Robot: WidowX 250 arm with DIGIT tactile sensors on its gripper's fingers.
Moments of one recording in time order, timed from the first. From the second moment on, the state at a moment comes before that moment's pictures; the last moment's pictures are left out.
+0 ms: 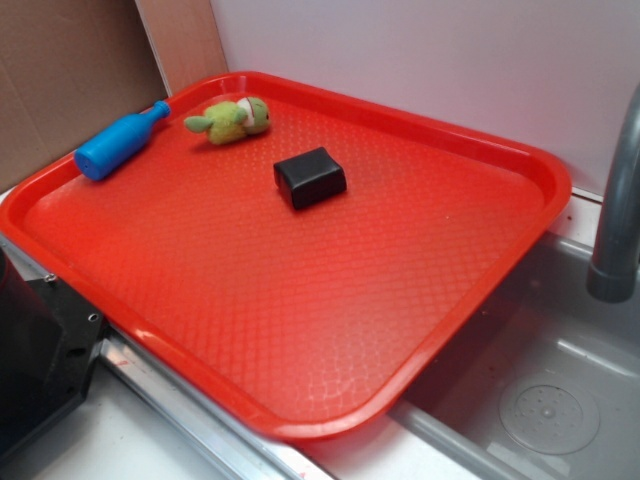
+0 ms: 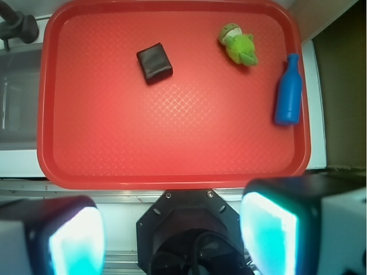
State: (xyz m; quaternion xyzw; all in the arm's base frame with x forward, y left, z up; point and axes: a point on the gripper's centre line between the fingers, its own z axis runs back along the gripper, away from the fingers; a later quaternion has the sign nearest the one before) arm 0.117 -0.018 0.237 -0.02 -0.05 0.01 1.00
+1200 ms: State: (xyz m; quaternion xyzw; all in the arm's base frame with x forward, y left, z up) arm 0.165 0.062 0.152 0.02 -0.16 0.00 0.99
